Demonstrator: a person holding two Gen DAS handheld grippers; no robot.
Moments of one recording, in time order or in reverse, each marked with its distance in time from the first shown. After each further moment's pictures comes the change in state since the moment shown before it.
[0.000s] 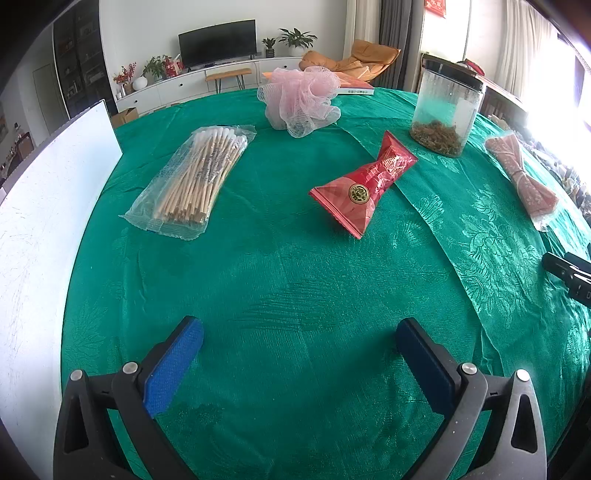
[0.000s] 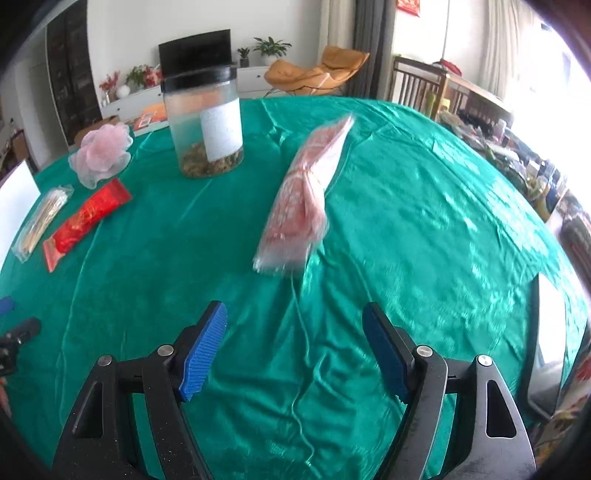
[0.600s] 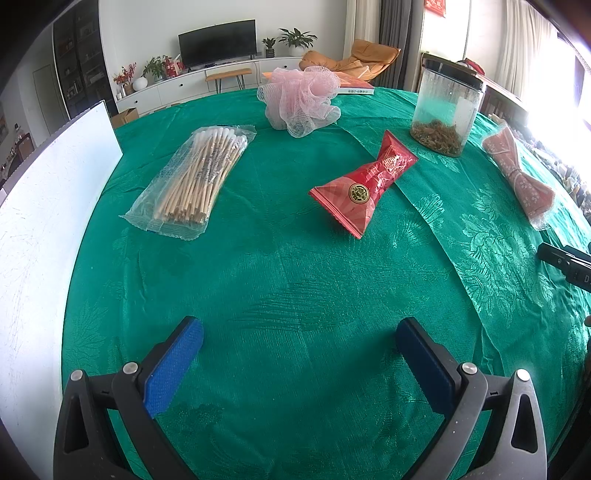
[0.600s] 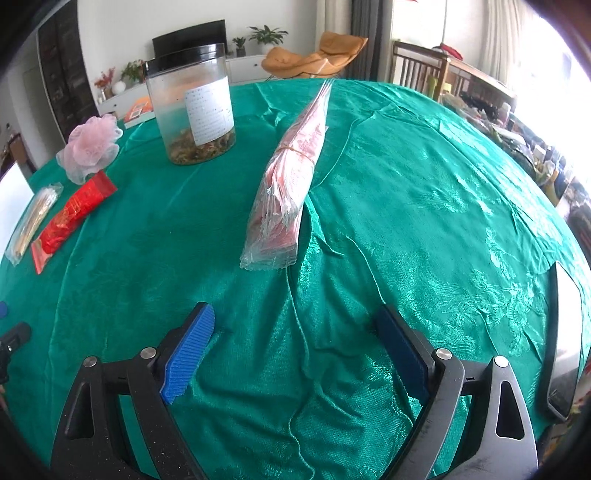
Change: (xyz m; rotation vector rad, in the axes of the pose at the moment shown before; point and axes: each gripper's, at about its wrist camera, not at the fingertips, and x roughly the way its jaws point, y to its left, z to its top) left arm 0.001 0.000 0.000 -0.001 0.000 0.002; right arm 0.014 -0.009 0.005 0.034 0.016 0.029
